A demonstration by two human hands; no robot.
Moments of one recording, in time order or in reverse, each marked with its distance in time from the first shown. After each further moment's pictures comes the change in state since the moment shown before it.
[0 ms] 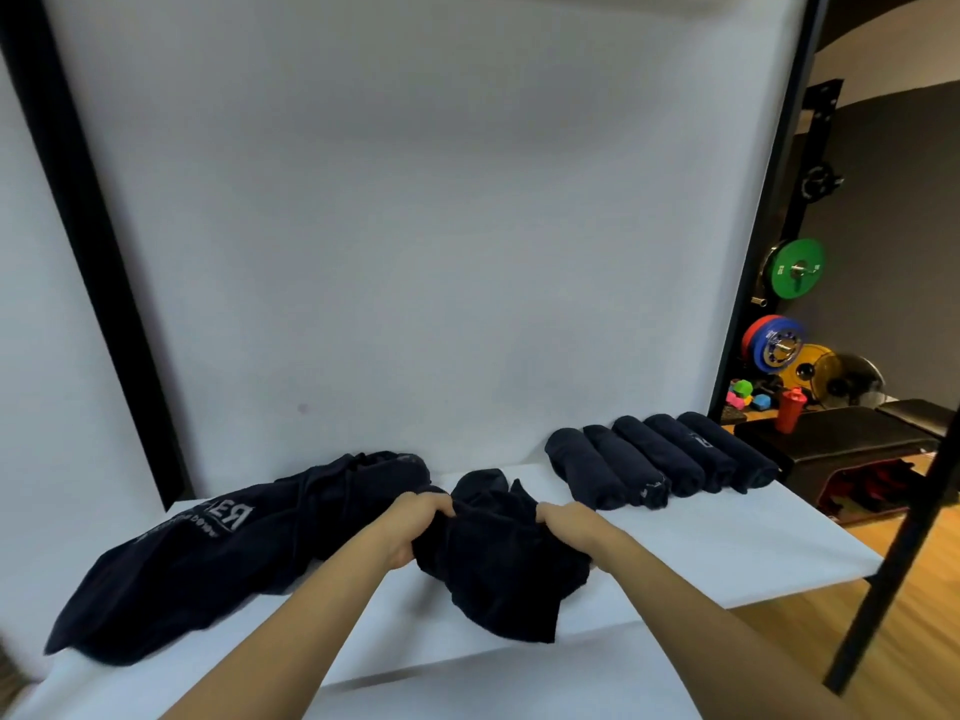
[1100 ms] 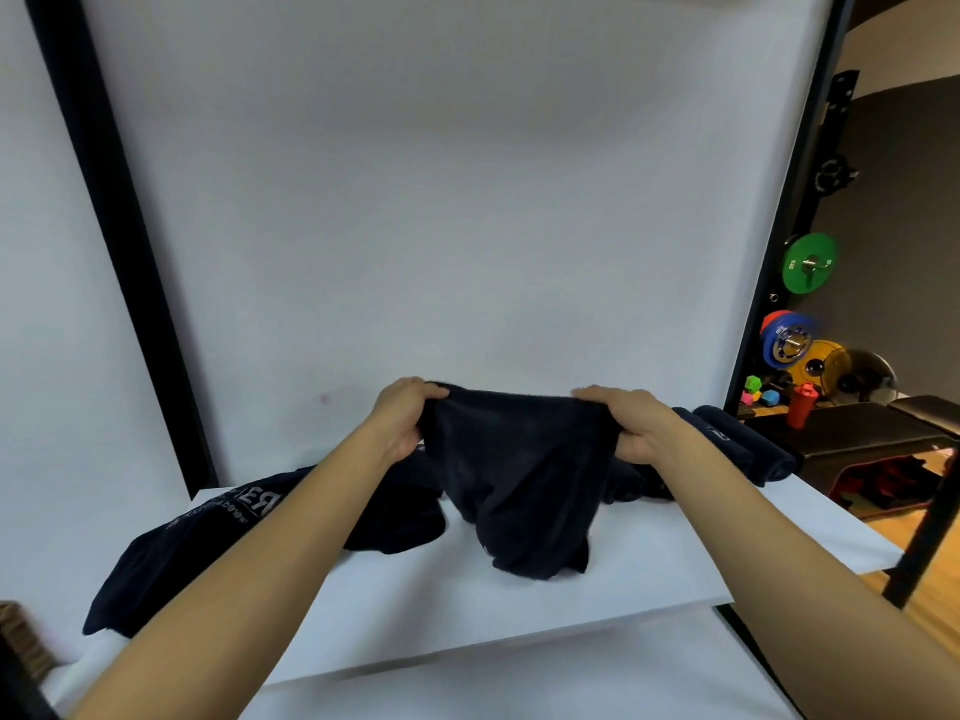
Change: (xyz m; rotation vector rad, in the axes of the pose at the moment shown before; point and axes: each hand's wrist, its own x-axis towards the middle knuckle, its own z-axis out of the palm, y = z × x) left_hand -0.012 0.098 -0.035 -0.264 0.062 0.373; right_hand -0.037 -0.087 -0.064 0.853 0.054 -0.226
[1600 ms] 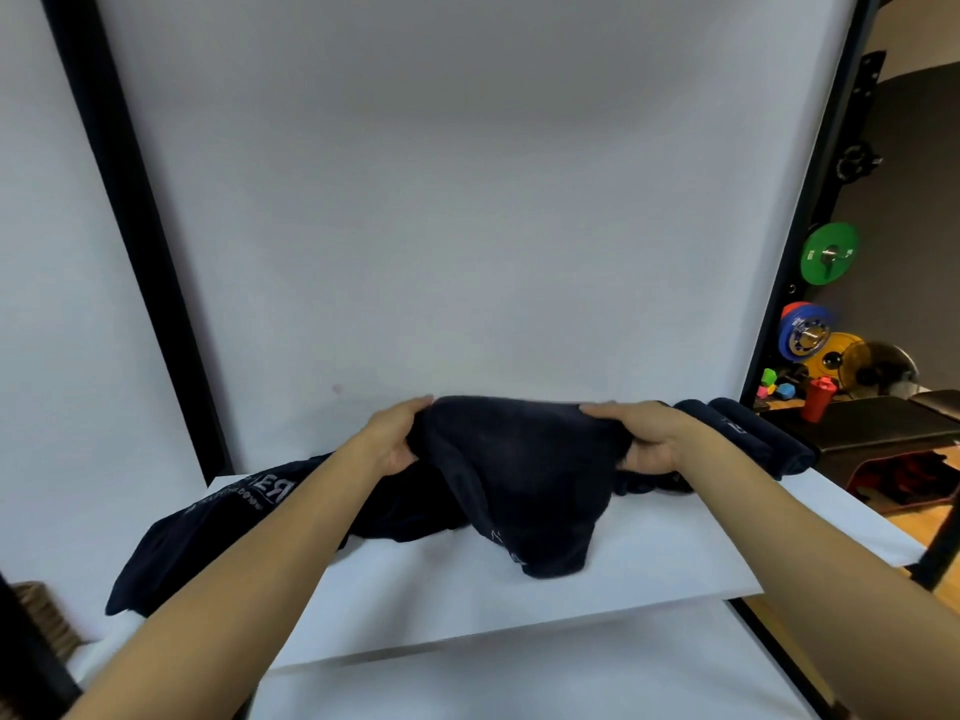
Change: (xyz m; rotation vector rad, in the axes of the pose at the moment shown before) left_hand 0.008 -0.029 -0.033 -0.046 0.006 -0.262; right_hand 0.014 0.017 -0.018 -0.139 -0.126 0.209
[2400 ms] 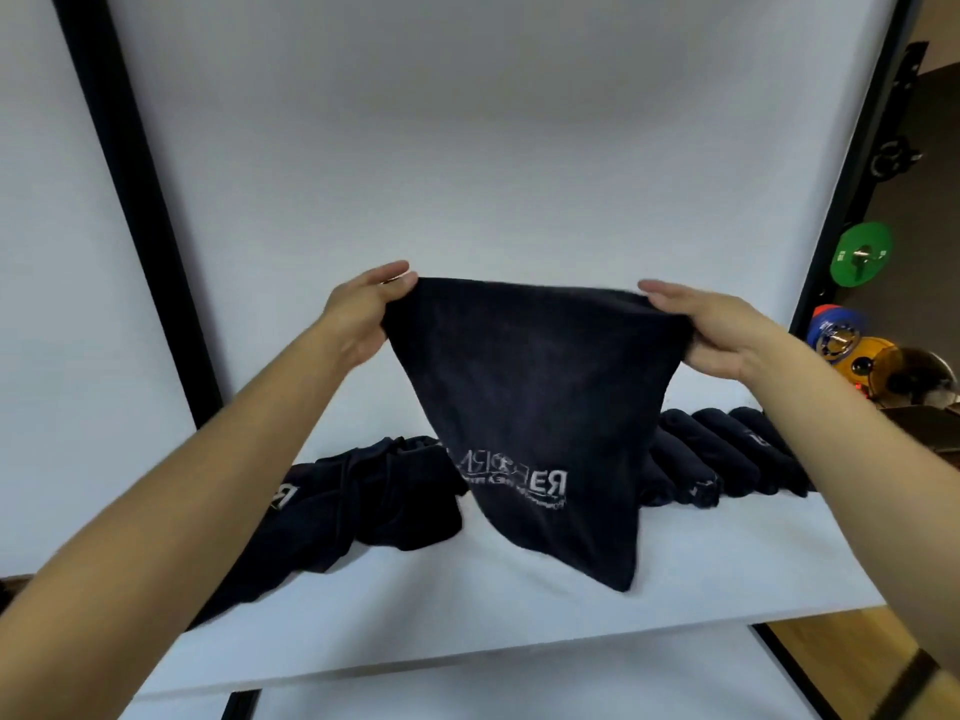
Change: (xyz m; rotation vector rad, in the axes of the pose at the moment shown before) left_hand -0.043 0.130 0.016 -0.014 -0.008 0.524; right_hand -0.017 -0.110 -0.021 0.098 -0.094 -0.411
